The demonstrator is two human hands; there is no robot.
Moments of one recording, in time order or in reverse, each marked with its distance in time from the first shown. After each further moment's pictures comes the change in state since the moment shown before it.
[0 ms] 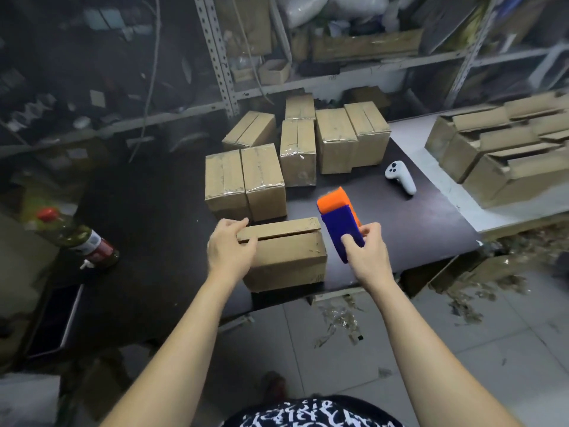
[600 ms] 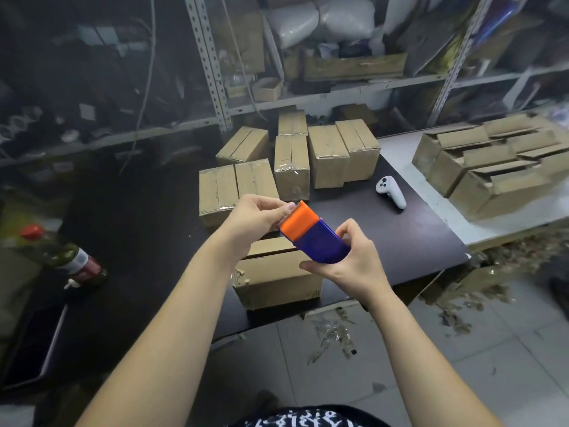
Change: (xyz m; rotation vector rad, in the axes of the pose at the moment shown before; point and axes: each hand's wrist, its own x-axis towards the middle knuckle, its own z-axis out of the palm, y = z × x) left_hand 0.036 0.095 -0.035 -0.565 -0.490 0.058; right_hand -0.019 -0.044 -0.008 -0.019 -0.142 -0.370
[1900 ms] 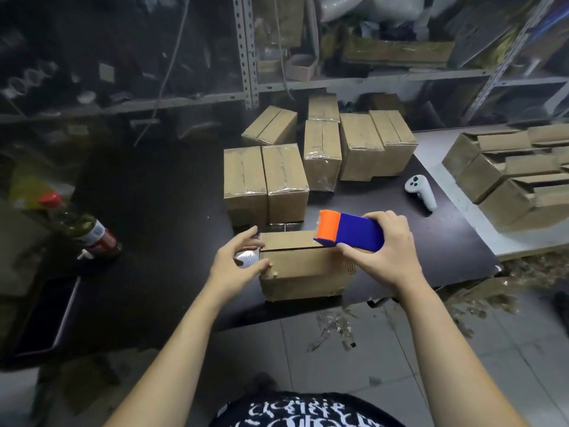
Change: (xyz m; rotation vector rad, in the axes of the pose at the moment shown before) left_hand -0.038 -0.153 -0.066 0.167 0.229 0.008; right_hand 0.041 0.024 0.020 -0.366 0.093 -0.142
